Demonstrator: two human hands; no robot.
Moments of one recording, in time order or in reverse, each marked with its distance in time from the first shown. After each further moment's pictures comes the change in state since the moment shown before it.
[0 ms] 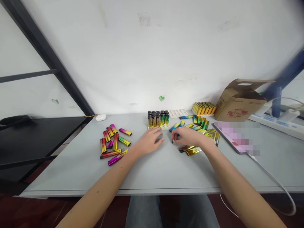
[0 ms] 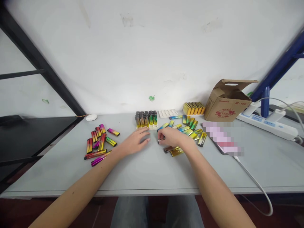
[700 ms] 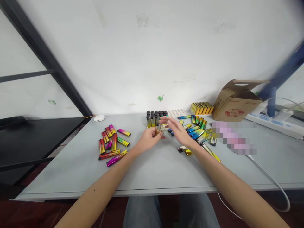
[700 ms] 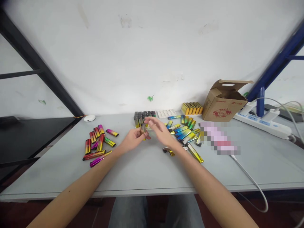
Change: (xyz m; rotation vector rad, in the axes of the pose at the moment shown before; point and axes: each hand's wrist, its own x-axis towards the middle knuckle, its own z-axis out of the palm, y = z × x) left_hand 0.013 0.019 -0.008 -0.918 0.100 -0.357; right_hand 0.021 -0.030 0.022 0.772 0.474 -0.217
